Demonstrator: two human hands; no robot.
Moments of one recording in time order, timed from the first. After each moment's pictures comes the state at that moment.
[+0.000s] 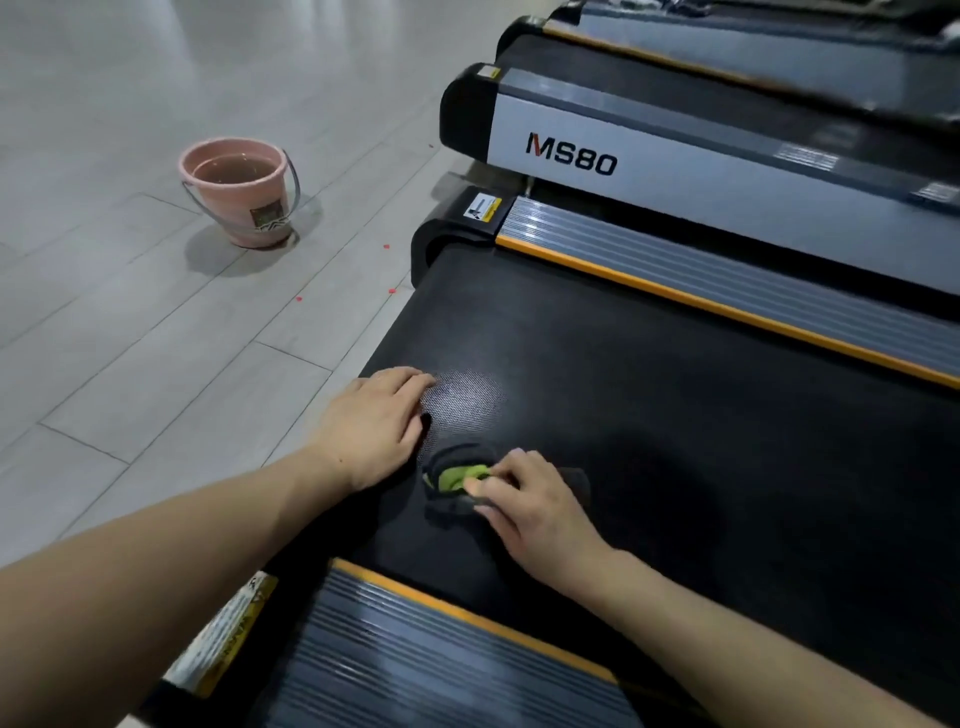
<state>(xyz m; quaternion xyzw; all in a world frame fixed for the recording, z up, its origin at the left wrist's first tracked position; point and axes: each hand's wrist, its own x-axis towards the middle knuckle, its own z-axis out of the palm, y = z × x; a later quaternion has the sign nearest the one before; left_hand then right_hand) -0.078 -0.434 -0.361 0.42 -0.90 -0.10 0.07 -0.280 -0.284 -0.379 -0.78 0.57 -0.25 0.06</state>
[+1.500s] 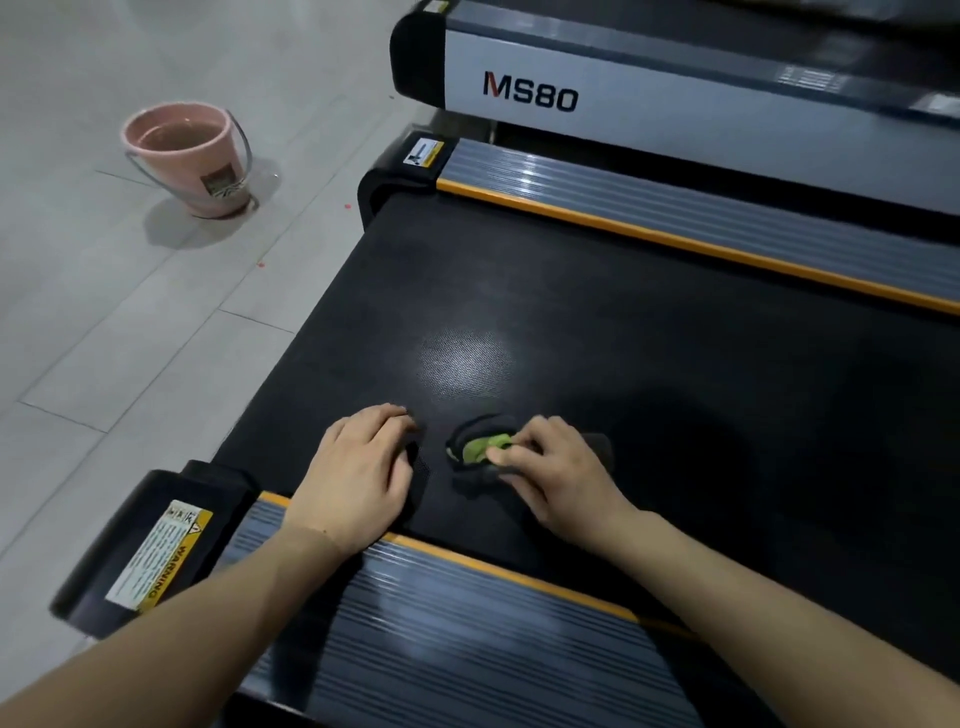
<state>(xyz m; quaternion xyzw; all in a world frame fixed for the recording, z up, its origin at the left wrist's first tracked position) -0.110 -0.300 -0.382 0.44 -0.88 -0.12 0.13 -0.370 -0.215 -0.385 -0.78 0.58 -0.24 0.04</state>
